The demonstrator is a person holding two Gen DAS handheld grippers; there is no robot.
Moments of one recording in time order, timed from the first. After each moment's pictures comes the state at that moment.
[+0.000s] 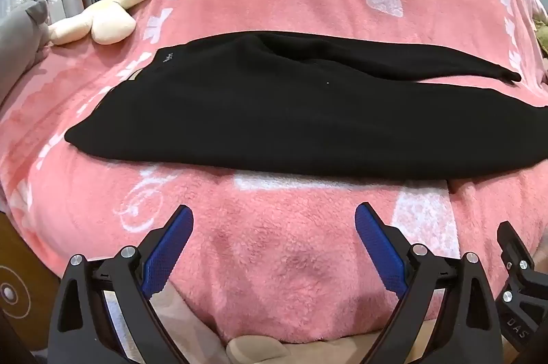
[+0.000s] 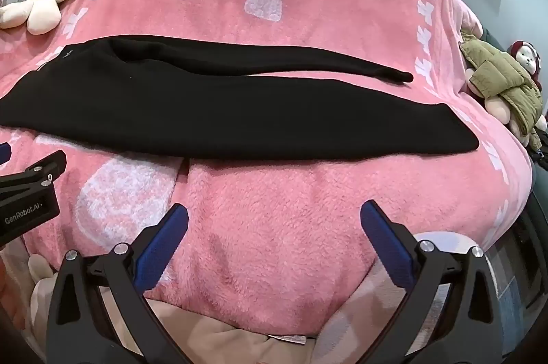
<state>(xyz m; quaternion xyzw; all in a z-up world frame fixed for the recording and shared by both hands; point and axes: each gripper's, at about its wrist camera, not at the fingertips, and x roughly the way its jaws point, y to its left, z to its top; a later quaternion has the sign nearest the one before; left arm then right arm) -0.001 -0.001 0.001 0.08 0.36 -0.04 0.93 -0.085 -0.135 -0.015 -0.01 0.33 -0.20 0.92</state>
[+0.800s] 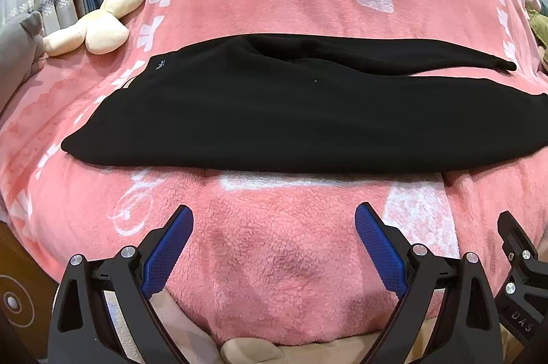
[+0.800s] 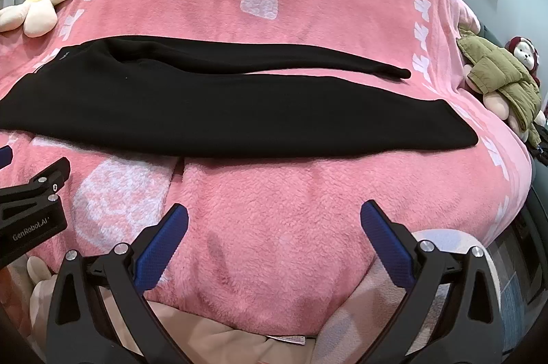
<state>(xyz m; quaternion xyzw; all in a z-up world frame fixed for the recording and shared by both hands) -0.005 -0.013 -0.005 0.09 0.36 -0.05 0.93 -0.085 -0.138 -0.018 0.00 0.32 -0.20 0.92</state>
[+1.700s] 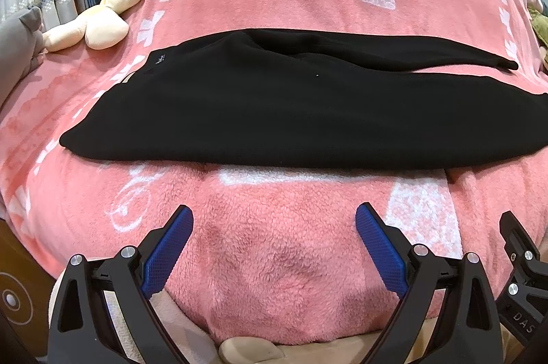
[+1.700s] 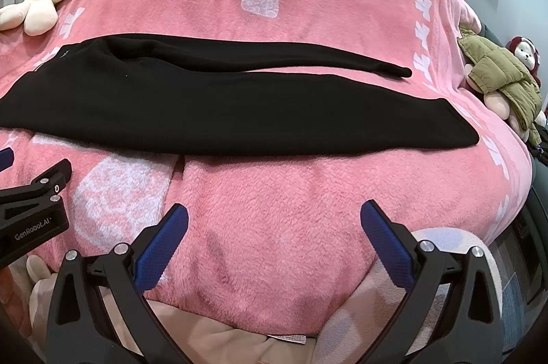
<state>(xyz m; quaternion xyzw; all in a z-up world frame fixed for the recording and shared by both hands) -0.001 -0.008 -0.010 0.09 0.36 -0.04 0.93 -0.085 -0.138 -0.020 0.00 0.33 -0.20 0.92</state>
